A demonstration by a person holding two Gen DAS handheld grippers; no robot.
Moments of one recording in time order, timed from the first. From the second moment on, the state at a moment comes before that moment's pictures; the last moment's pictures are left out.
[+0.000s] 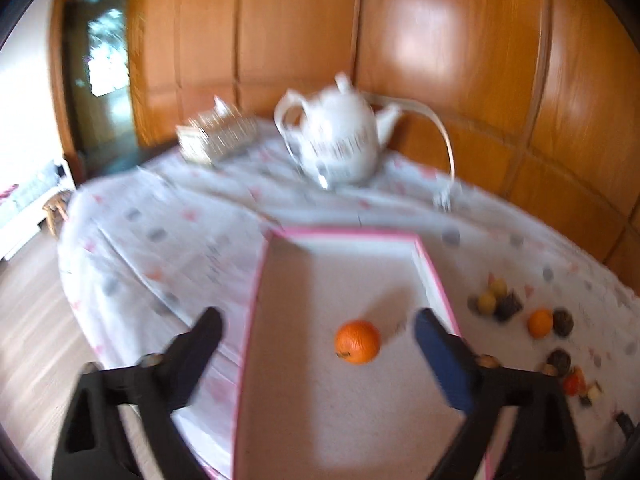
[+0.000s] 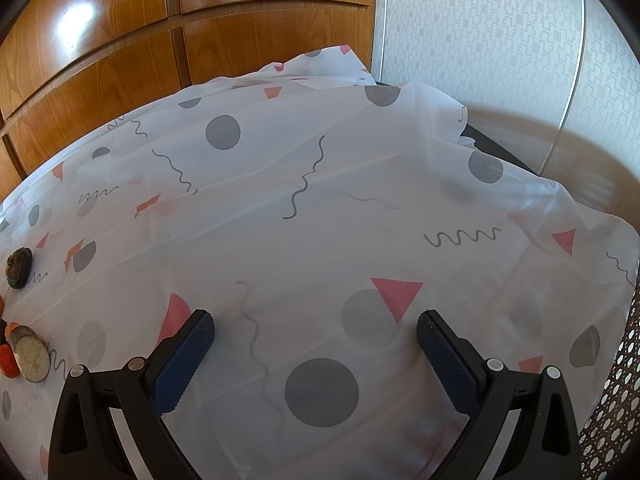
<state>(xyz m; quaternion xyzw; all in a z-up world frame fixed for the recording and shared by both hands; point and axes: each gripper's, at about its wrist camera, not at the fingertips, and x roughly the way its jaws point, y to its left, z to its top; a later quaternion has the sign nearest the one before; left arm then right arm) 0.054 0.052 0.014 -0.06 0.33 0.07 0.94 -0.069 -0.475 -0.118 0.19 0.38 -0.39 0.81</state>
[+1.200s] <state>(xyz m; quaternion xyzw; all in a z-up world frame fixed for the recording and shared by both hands) 0.019 0.055 -0.007 -0.11 0.38 0.02 0.92 -0.071 -0.475 -0.118 0.19 0.39 -0.39 0.81</state>
